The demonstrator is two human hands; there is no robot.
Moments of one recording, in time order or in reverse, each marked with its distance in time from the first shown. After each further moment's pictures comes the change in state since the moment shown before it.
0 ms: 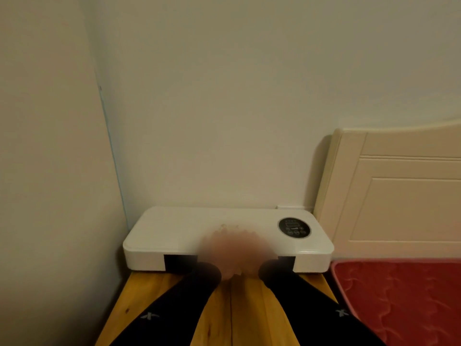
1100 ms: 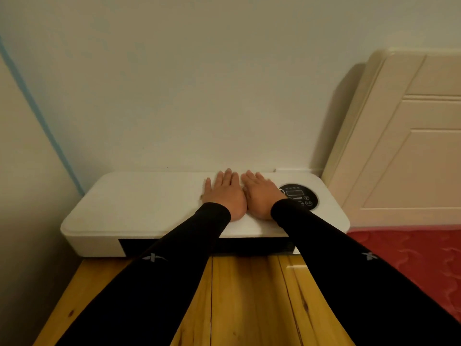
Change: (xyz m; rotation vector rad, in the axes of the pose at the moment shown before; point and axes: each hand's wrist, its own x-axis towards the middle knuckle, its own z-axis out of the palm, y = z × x) left_hand 0.126 0.036 0.005 -0.044 -0.006 -0.022; right_hand 0.109 0.087 -0.022 -0.021 0.040 -0.070
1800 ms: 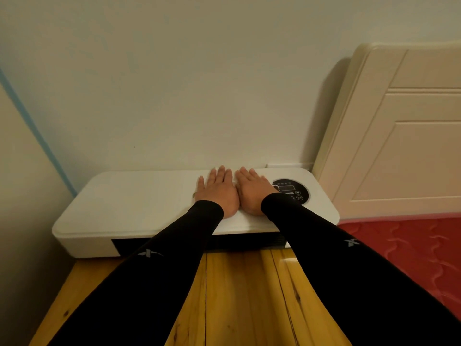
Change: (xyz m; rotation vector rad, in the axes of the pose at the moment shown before) left_hand -0.001 0.001 0.003 -0.029 0.012 0.009; right_hand -0.007 -0.004 -0.004 0.008 -0.036 0.063
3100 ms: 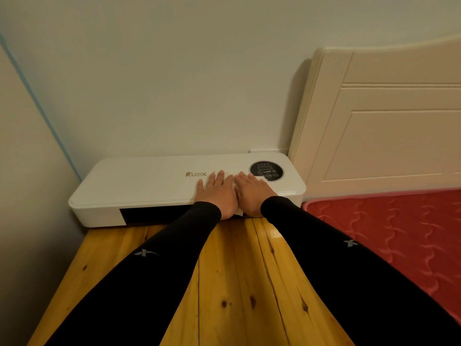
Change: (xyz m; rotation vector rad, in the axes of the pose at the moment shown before) left_hand -0.088 0.036 0.005 0.022 -0.021 0.046; right_hand -0.098 0.001 0.011 -0.018 -0.001 0.018
